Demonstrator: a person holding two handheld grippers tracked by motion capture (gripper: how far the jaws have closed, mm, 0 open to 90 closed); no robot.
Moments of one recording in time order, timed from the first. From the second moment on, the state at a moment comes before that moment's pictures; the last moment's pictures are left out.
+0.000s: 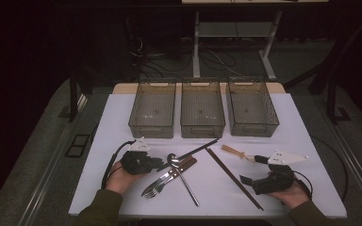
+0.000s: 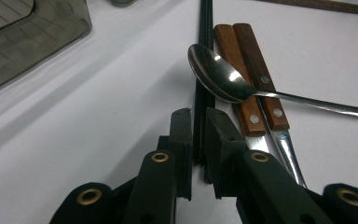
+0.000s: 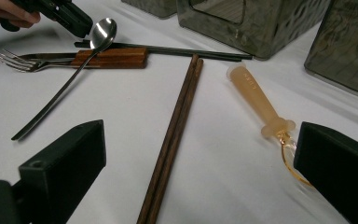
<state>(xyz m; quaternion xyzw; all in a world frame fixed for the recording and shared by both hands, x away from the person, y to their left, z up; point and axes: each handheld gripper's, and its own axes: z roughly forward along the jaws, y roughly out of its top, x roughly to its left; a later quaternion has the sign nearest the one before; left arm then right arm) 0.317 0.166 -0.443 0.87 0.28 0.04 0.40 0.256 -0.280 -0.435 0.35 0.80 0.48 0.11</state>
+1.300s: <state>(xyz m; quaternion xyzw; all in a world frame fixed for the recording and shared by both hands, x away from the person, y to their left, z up) 0.317 0.174 -0.444 0.89 0.25 0.06 0.38 0.256 -0.281 -0.435 0.36 0.80 0.48 0.11</state>
